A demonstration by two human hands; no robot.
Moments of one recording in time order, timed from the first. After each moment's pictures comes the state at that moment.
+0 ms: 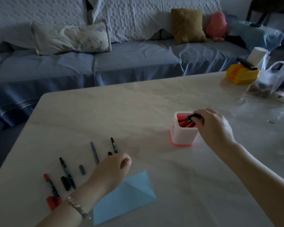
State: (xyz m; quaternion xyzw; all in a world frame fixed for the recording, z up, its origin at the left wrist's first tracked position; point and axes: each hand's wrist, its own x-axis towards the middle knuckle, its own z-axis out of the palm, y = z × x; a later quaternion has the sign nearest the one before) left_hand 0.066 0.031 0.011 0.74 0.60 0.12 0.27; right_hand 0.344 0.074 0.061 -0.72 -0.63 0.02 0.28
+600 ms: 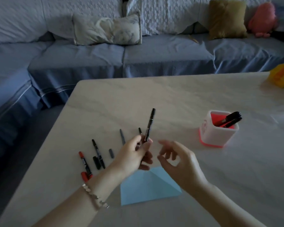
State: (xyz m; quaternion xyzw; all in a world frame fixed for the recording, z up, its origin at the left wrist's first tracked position) left_hand 0.052 0.014 0.041 0.48 0.57 0.36 0.56; right_hand 0.204 0.014 0.008 -0.46 -0.73 0.25 0.44
